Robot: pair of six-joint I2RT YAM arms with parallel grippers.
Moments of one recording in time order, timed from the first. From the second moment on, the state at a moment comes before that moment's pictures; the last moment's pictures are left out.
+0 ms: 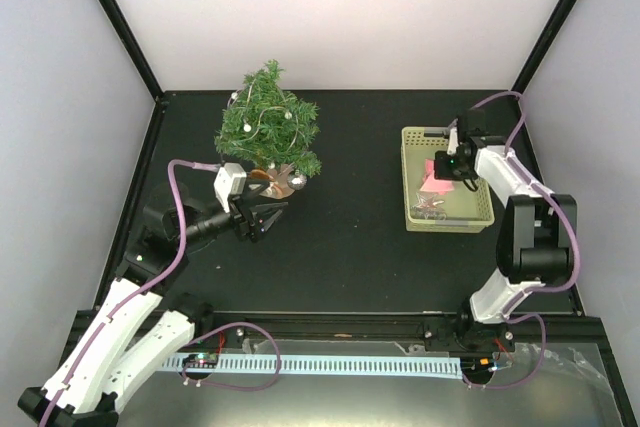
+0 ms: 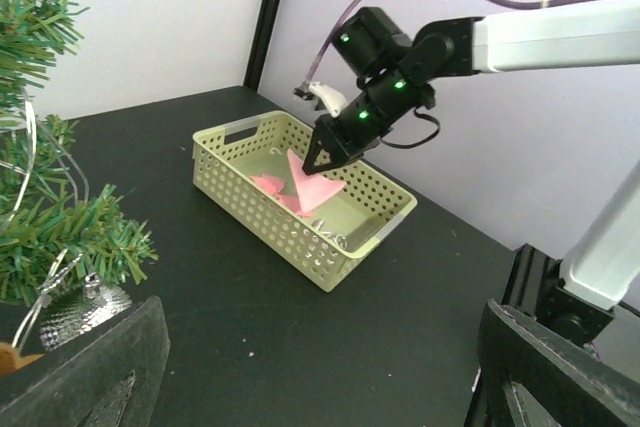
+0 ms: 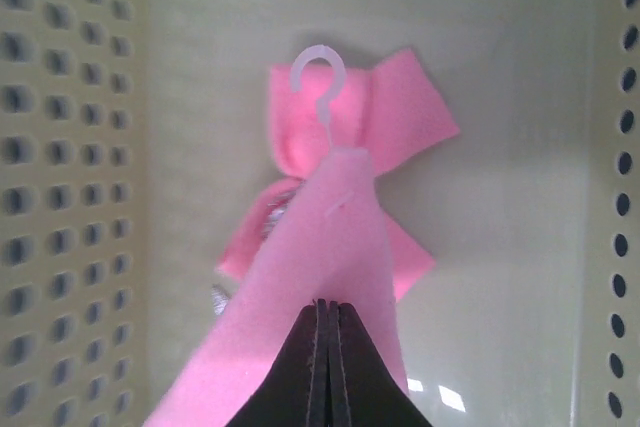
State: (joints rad) left arm -0.42 0.62 0.74 -0.28 0.61 -0.23; right arm 0.02 1.69 1.19 -0.65 -0.08 0.07
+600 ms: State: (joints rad) left arm -0.42 0.55 0.72 -0.34 0.35 -0.16; right arm 0.45 1.18 0.98 -0.16 -0.09 -0.07
